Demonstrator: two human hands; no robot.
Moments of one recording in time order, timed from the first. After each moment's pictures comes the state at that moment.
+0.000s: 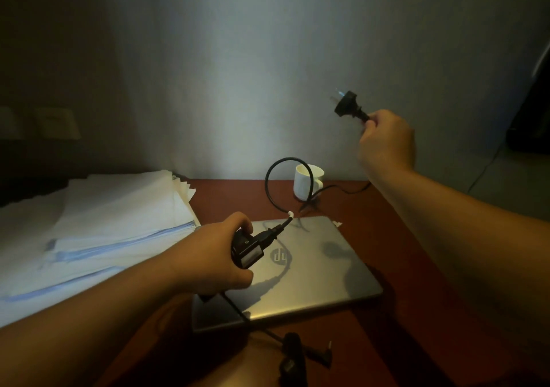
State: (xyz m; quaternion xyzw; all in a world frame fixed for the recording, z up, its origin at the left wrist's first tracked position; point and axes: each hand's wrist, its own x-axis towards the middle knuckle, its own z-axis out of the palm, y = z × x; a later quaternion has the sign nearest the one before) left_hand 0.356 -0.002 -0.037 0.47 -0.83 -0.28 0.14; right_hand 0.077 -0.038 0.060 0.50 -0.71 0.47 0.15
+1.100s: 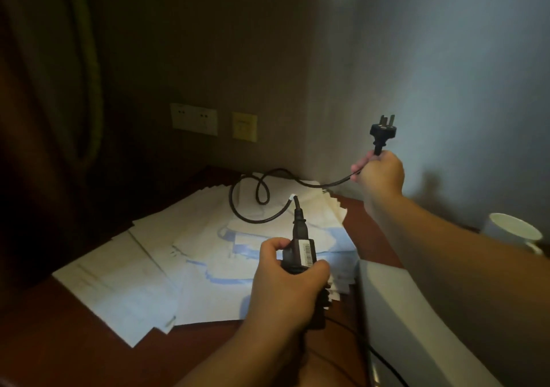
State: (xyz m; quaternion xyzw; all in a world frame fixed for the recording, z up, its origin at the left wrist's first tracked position) left_hand 0.471 0.007 -0.063 0.54 -0.33 -0.51 0.58; right_hand 0.356 -0.202 -0.003 0.48 -0.54 0.60 -0.34
